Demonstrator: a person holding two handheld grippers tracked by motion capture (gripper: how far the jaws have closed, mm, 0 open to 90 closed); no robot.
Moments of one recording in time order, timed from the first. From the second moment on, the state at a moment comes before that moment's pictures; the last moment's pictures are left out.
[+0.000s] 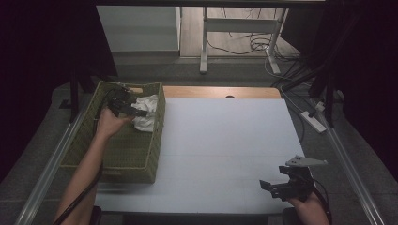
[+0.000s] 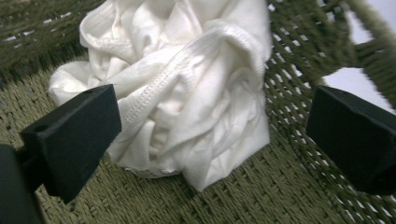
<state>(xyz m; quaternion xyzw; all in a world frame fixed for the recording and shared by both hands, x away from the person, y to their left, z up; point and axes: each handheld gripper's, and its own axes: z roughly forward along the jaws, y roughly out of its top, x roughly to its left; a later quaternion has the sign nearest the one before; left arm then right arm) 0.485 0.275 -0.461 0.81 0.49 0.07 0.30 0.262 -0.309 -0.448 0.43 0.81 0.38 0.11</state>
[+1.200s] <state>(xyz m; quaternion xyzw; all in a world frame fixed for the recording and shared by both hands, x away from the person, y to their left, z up) 0.478 0.275 -0.443 0.80 0.52 0.05 0.29 0.262 -0.308 -0.449 0.43 0.81 0.38 0.11</state>
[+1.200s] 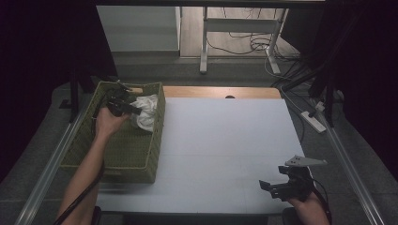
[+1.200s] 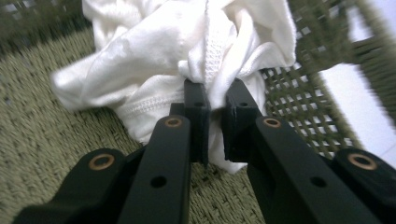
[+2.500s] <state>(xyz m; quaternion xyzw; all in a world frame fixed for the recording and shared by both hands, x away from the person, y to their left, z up) 0.439 0.245 -0.308 0.81 0.42 0.09 0.41 0.262 -0.308 -0.448 0.43 0.81 0.38 0.11</state>
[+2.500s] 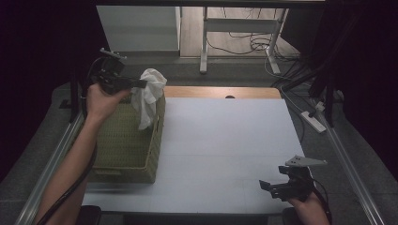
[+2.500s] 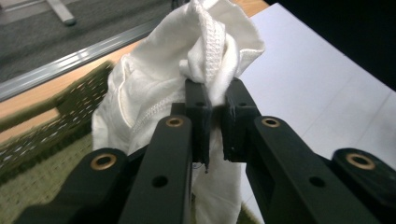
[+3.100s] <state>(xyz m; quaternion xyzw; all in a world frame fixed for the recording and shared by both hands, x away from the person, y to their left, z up) 0.435 0.184 -0.270 0.82 0.34 0.07 0.46 0.262 -0.308 -0.448 0.43 0.81 0.38 0.11</state>
